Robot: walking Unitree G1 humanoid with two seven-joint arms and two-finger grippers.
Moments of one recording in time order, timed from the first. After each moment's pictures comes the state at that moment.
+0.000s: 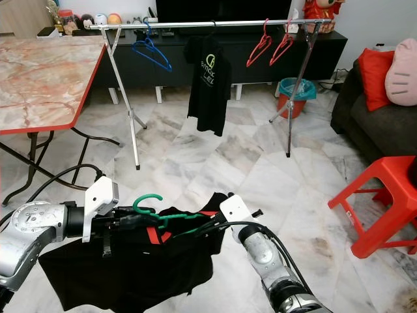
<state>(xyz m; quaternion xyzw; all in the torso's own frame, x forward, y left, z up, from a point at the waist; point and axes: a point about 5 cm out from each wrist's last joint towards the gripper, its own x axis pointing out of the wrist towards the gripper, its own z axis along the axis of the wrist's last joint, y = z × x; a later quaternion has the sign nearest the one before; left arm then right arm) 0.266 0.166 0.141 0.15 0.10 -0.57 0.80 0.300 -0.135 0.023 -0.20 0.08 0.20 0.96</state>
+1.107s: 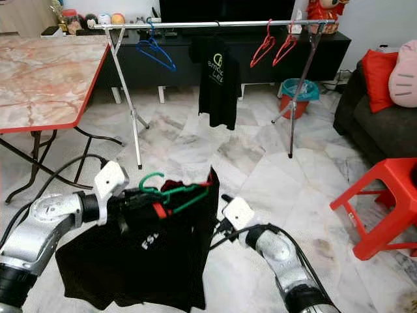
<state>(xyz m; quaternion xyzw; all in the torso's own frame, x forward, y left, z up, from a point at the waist) 0.297 0.156 0.147 0.13 0.06 -0.48 0.87 0.288 -0.151 0.032 -0.21 0.10 0.35 0.91</state>
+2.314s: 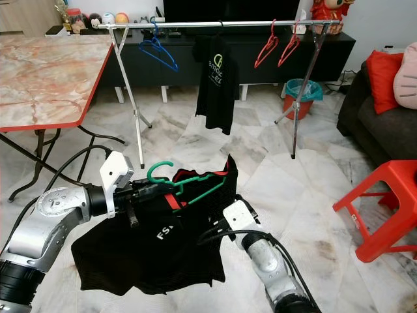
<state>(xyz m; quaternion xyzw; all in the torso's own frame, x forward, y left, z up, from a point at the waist) 0.292 0.139 0.164 0.10 0.02 -0.52 0.85 0.283 -0.153 0.014 -0.17 0.10 0.14 0.97</state>
